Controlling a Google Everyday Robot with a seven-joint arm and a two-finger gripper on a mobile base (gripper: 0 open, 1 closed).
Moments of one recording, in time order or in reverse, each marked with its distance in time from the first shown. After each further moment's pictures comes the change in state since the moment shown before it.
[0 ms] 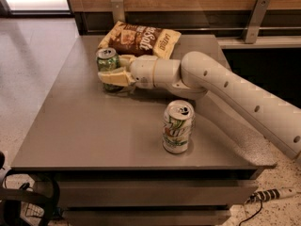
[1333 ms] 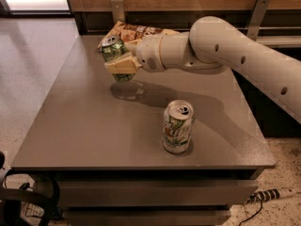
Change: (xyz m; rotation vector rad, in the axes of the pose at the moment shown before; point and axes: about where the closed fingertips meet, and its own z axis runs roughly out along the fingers) arm -0.038 -0.001 -0.038 0.062 0.245 -0.022
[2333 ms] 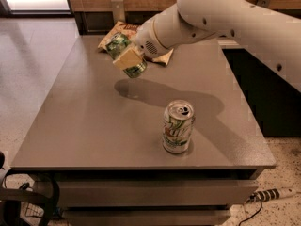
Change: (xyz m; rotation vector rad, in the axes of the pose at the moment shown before) arm 0.002 -0.014 -0.018 0.050 0.345 -0.035
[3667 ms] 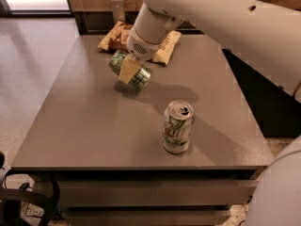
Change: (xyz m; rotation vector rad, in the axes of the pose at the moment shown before) arm 0.044 0.008 0.021 -0.065 0.432 0.013
